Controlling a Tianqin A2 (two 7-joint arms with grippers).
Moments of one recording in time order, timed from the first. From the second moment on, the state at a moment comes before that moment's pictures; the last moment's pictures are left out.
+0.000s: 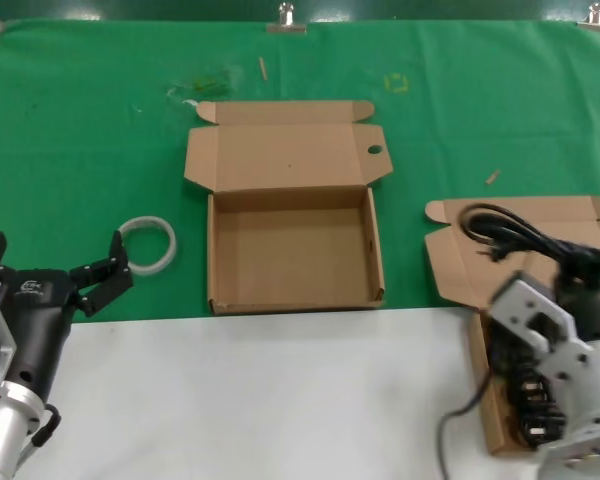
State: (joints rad) left arm 0.00 -0.30 1.60 -1.60 -1.80 0.00 0.00; right arm 0.01 0.06 -1.72 1.98 2.55 0.92 -2.06
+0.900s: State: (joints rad) left arm 0.00 -0.30 1.60 -1.60 -1.80 0.00 0.00; right arm 0.31 0.06 -2.15 1.48 2.50 0.72 -1.74
